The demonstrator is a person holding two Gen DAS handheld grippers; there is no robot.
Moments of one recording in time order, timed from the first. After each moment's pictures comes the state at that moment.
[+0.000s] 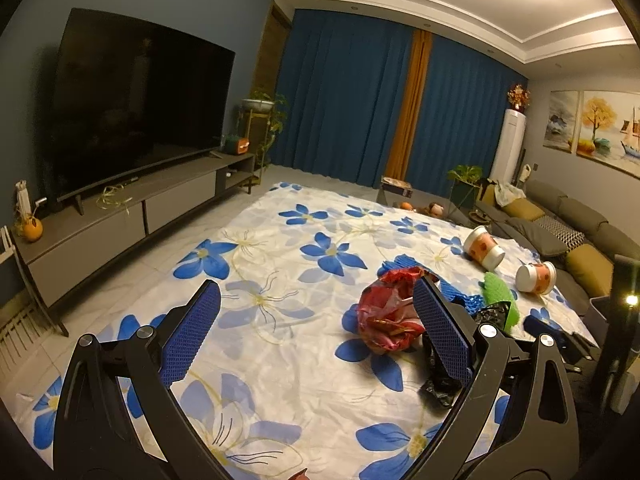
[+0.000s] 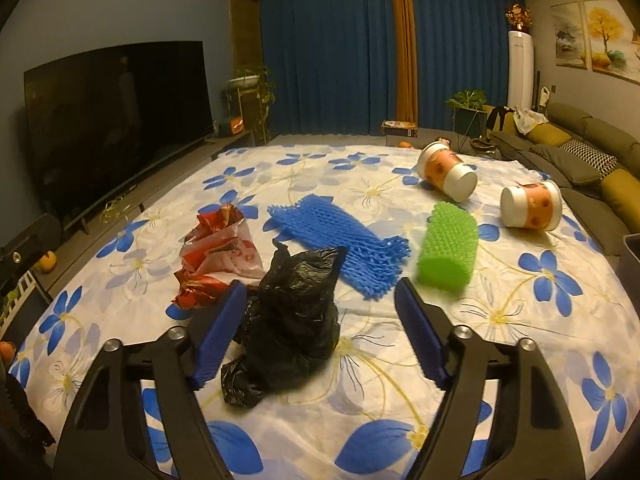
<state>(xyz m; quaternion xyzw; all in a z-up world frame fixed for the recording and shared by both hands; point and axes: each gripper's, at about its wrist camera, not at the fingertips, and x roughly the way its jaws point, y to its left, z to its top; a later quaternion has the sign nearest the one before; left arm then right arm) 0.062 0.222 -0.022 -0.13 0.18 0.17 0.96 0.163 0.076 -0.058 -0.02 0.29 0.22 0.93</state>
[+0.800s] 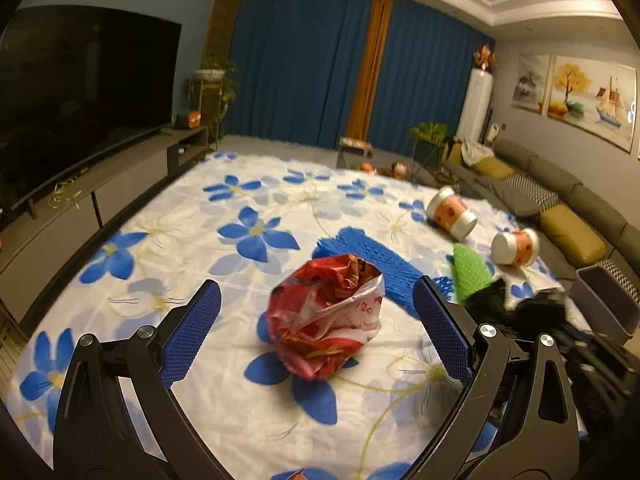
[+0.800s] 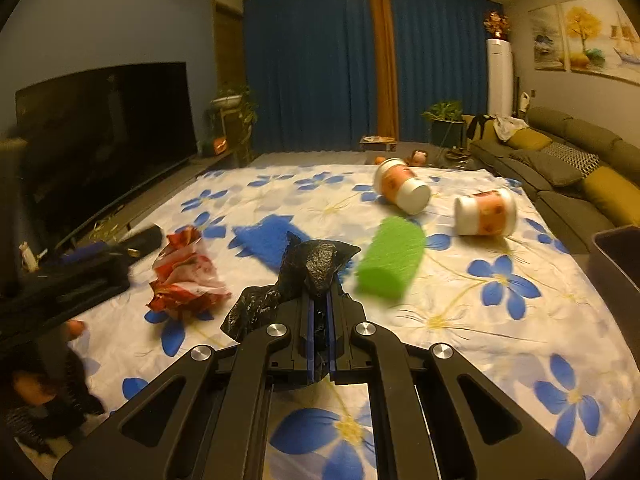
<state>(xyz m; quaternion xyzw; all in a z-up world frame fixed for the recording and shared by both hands) 0.158 0.182 -0.043 -0.11 0.25 0.09 0.96 0.151 0.017 -0.040 0.00 0.26 0.19 0.95</state>
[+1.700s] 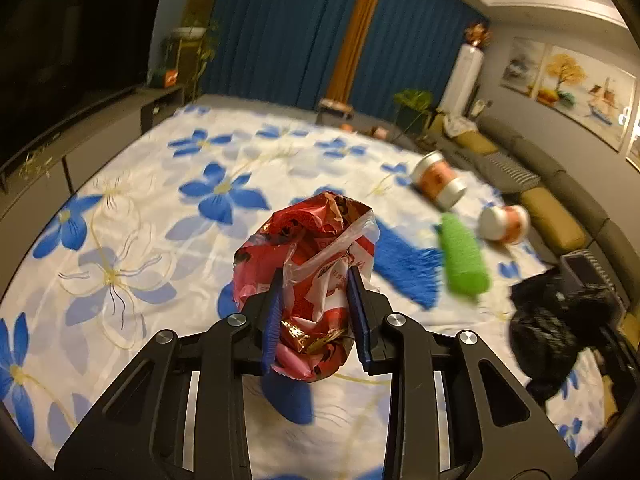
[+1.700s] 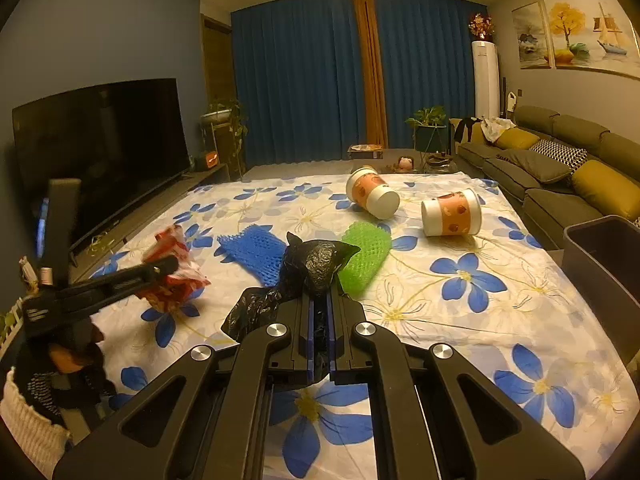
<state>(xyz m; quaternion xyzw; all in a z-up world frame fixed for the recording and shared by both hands) 0.173 0.180 -0.060 -0.14 0.30 0.03 0.94 0.132 -0.025 -0.030 0.01 0.24 0.18 0.95</state>
